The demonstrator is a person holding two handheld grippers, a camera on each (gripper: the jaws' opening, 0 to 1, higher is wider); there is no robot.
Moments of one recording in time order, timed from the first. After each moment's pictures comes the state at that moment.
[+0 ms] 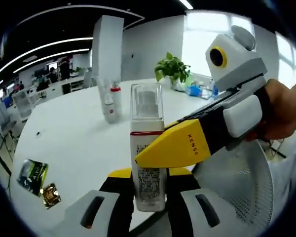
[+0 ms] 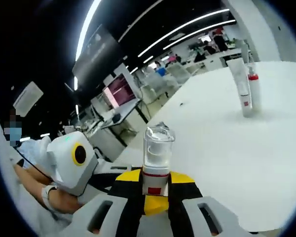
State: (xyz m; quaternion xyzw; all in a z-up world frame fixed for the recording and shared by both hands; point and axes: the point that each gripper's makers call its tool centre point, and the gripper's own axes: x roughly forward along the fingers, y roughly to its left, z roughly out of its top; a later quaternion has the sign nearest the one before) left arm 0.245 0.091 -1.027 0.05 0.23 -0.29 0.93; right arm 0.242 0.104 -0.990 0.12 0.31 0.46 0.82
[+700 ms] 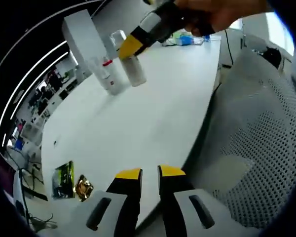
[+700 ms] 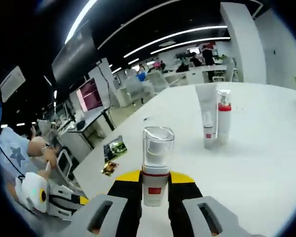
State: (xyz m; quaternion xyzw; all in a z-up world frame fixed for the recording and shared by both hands) left arm 0.216 0.146 -1.093 0.27 0.34 -0.28 0.86; right arm 0.376 0.041 -1.000 0.05 0.29 0.35 0.89
